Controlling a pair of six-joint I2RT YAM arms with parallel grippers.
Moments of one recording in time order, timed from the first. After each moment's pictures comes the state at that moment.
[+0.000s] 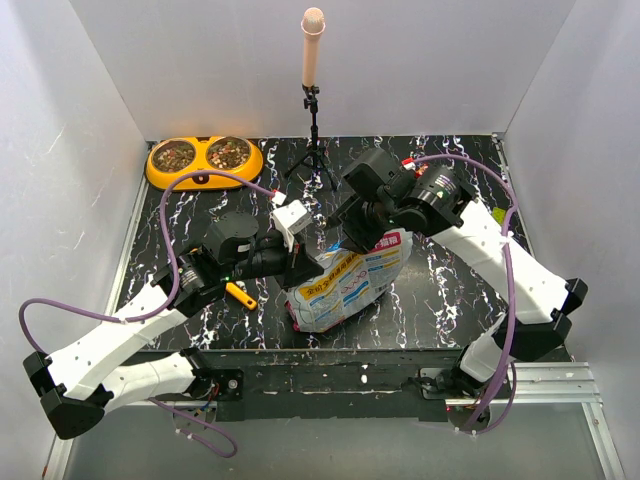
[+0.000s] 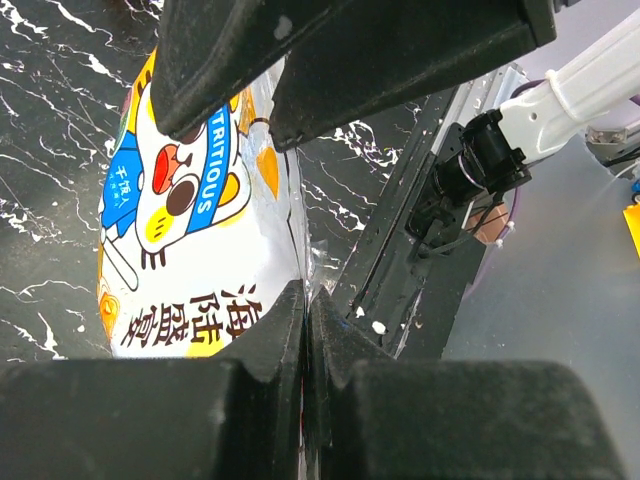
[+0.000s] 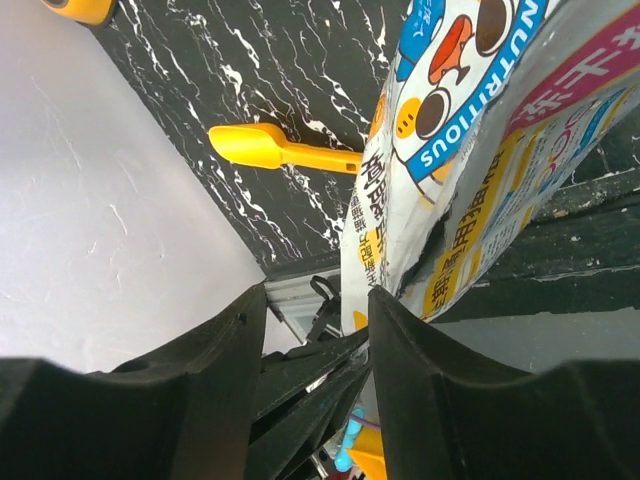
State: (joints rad) left arm -0.87 0.97 1.06 -0.45 0.32 -0.21; right arm 0.97 1.57 2.02 -1.41 0.16 1.62
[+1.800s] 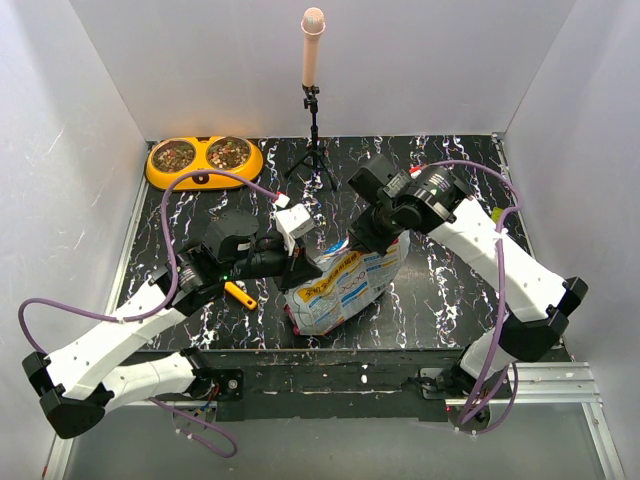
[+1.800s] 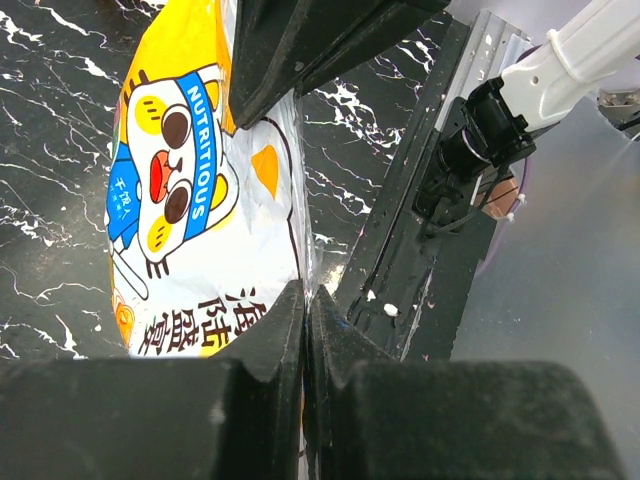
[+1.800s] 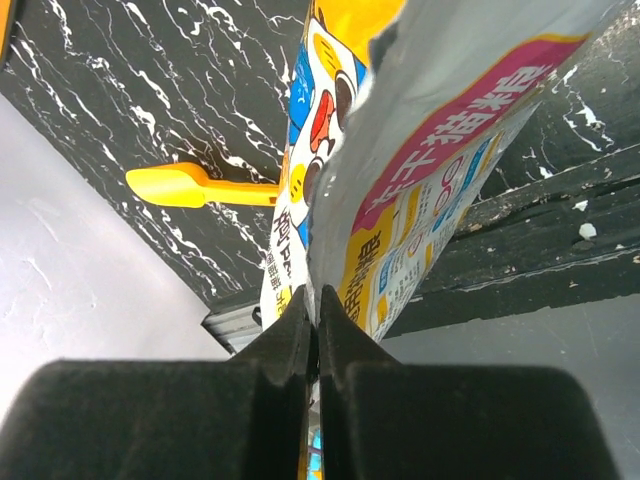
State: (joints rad) left arm -0.87 0.98 1.09 -0.51 0.36 -0.12; right arm 0.91 1.55 1.90 -1.49 0.16 1.58
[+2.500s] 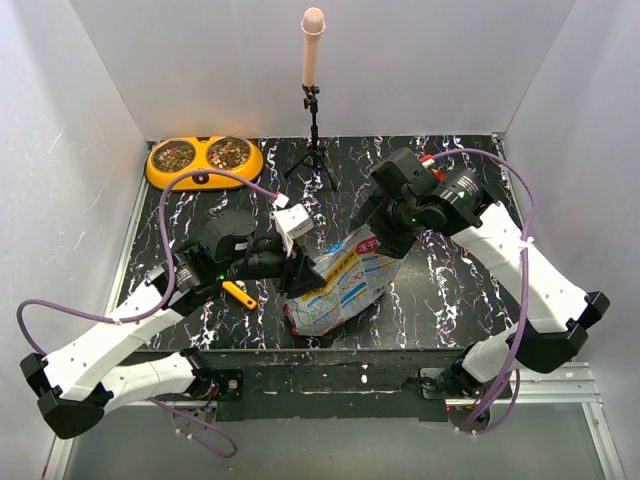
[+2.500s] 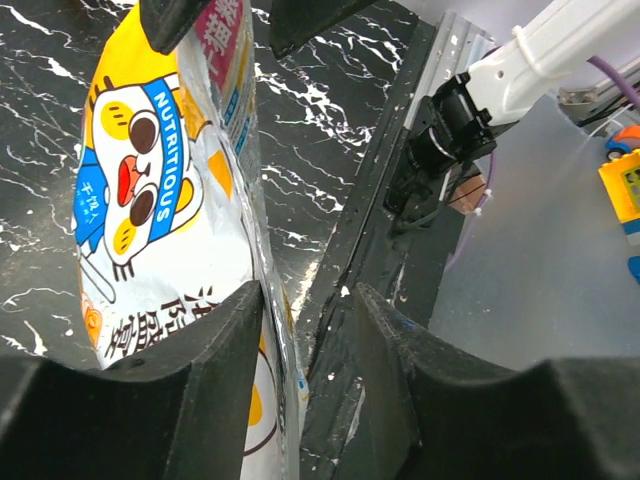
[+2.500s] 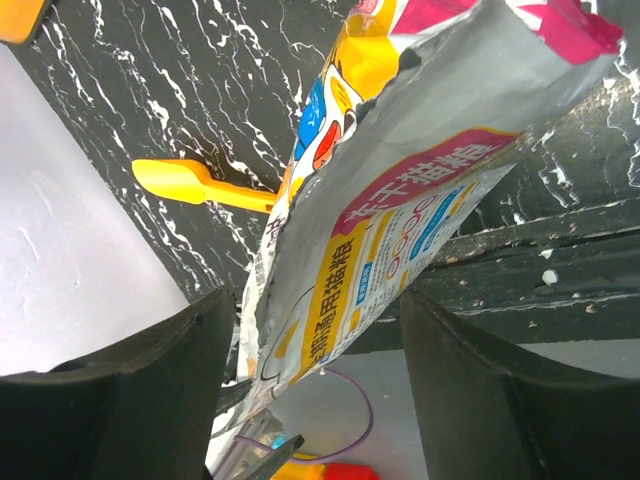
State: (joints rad) left arm -0.88 0.97 1.11 -0.52 0.39 -0.15; right arm 0.84 1.46 1.85 -1.42 0.14 1.41
